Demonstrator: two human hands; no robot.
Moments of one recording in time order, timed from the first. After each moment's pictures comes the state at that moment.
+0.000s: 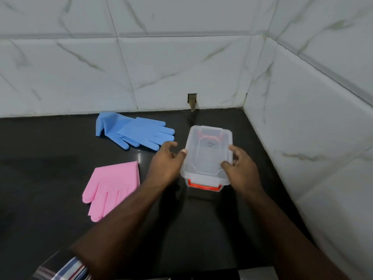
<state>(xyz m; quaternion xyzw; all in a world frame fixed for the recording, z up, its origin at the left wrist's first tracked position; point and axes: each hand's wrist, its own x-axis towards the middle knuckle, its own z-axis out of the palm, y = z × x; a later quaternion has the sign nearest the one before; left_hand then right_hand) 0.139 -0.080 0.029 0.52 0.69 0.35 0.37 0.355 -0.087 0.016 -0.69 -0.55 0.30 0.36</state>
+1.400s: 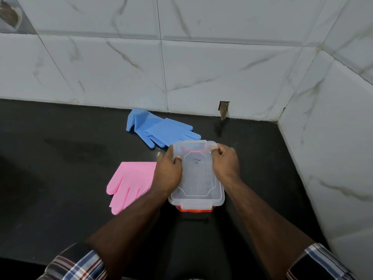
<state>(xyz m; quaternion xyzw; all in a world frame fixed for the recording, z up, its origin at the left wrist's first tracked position) 0.096 -0.073 0.007 0.45 0.76 0.34 0.31 0.252 -0.013 0.007 -0.66 -0.59 0.32 0.35</state>
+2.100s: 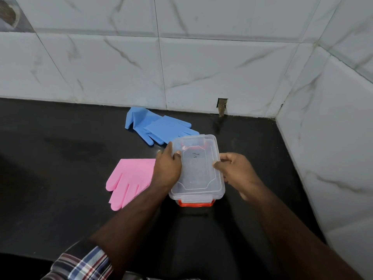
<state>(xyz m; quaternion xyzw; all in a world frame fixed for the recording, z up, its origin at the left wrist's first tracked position) 0.099 -0.073 0.008 0.44 0.77 0.35 0.32 0.298 -0.060 0.044 -0.59 -0.55 0.53 0.28</state>
